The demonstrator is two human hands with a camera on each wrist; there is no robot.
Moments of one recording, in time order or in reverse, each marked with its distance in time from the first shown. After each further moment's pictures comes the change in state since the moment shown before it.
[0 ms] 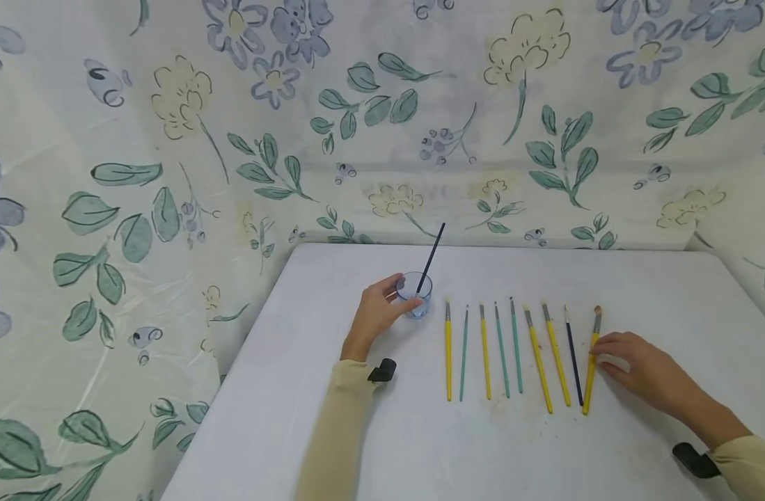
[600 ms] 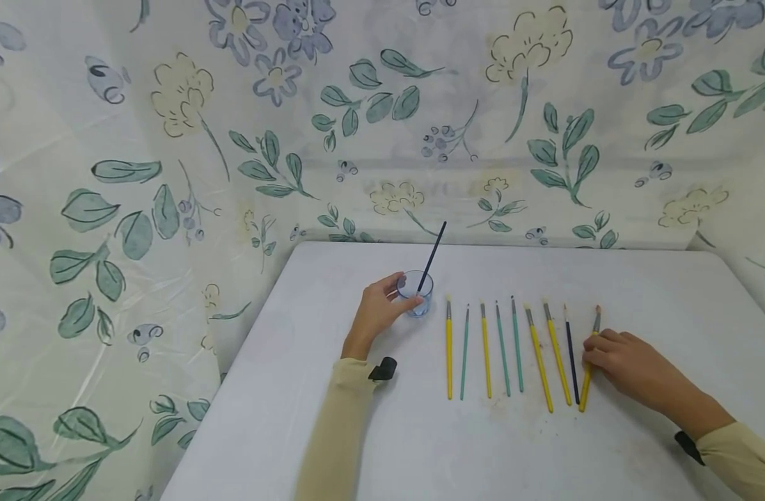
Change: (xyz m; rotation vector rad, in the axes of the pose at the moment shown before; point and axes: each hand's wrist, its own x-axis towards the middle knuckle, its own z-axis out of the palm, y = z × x) left_hand 0.000 -0.003 0.000 -0.001 0.004 0.028; right_hand 0.009 -0.007 0.006 -0.340 0.058 -0.321
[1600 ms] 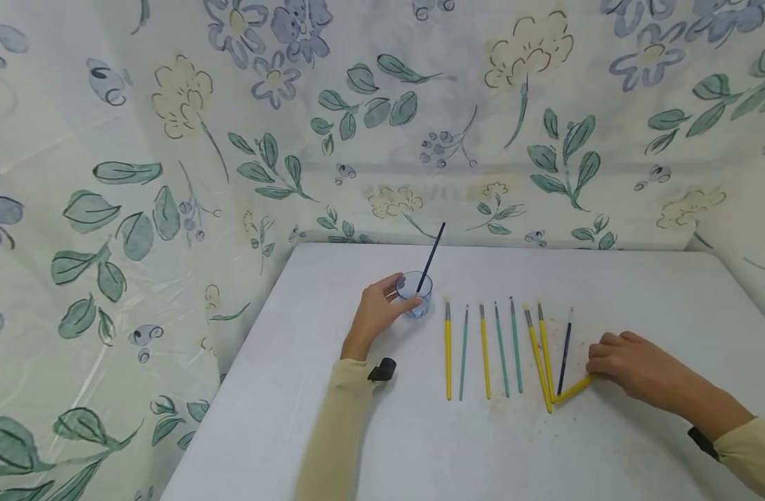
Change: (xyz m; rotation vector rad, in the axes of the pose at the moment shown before) left_hand 0.004 0.006 0.006 0.017 0.013 -0.035; right_hand 0.006 0.022 -0.023 0.010 -0.151 -0.118
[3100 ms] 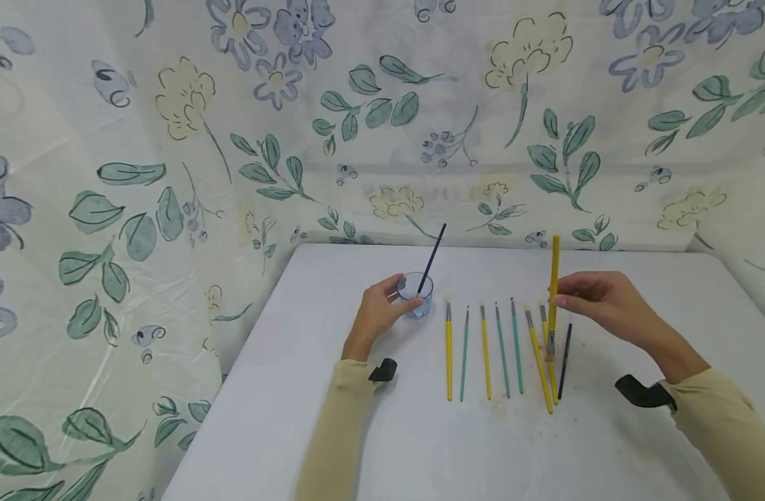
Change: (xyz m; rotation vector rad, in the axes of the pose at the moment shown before) left_hand 0.000 -0.004 -0.001 0.023 -0.001 -0.003; right_hand 0.064 0.001 -0.059 0.953 0.359 0.296
